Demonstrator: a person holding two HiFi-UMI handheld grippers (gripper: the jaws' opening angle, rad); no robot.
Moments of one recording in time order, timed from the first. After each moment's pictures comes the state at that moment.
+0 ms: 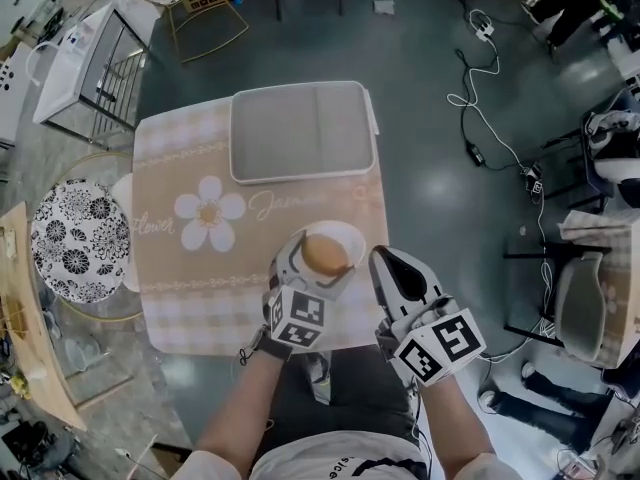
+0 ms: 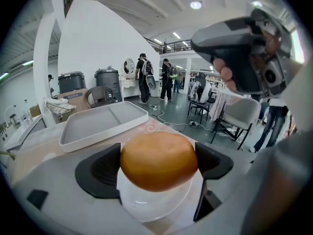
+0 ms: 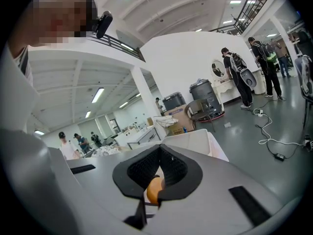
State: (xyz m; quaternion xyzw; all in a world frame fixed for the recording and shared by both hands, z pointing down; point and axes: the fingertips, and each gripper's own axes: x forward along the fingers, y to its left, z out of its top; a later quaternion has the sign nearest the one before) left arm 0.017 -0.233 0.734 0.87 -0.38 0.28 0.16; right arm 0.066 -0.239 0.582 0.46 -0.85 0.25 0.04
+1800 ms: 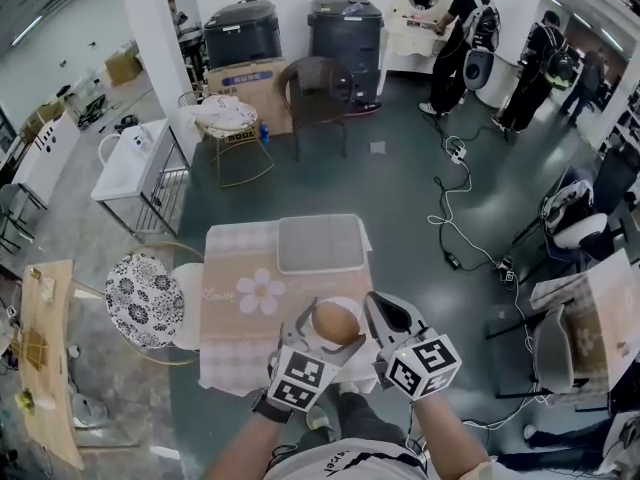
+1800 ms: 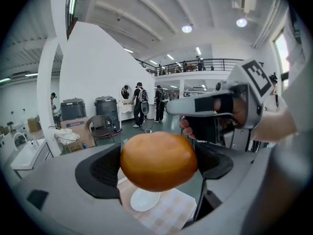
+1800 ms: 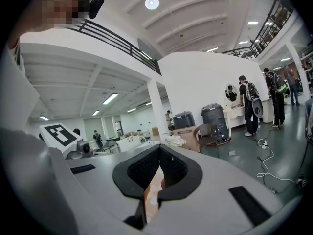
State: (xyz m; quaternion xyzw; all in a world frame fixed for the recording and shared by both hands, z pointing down) left arm -0.013 -0.151 0.404 0.90 -0.38 0.18 0.11; right arm 0.027 -0.179 0.349 0.46 -0.88 0.14 0.02
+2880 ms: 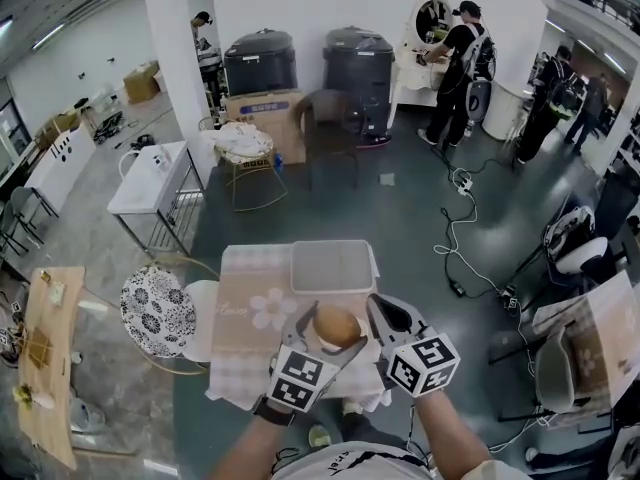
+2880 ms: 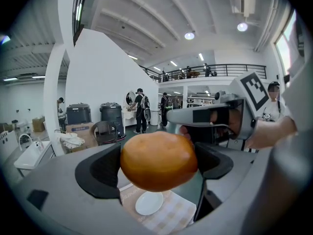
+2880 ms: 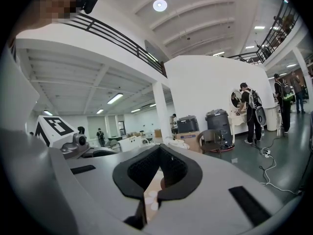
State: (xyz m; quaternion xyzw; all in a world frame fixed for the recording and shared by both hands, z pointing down) left arm -0.040 -0.153 0.352 0.90 -0.40 0.15 0.10; right arm 0.004 -0.183 0.308 0.44 -0.89 0.11 0.02
